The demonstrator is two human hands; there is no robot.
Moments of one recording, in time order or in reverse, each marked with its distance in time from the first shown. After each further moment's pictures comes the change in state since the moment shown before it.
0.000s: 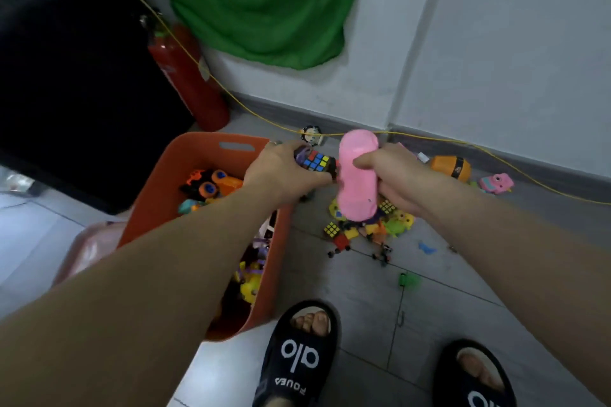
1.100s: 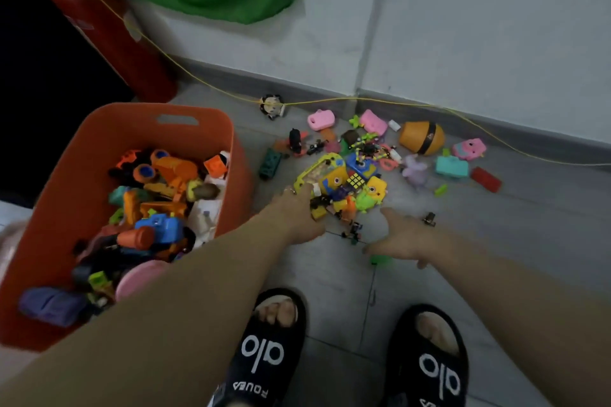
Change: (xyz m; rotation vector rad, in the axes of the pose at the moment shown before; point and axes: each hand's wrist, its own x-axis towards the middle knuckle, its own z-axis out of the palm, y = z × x) left_hand -0.002 -0.023 0.142 0.346 -0.503 0.019; right_hand -0.004 0.140 -0.070 -1.000 -0.237 0.319
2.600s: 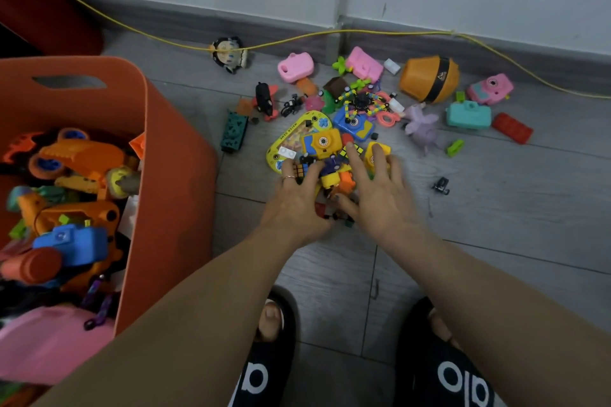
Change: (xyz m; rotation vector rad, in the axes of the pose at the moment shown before) left_hand 0.075 0.007 0.088 -0.126 0.174 0.112; right_hand 0.121 0.010 0.061 -0.169 0.676 -0.230
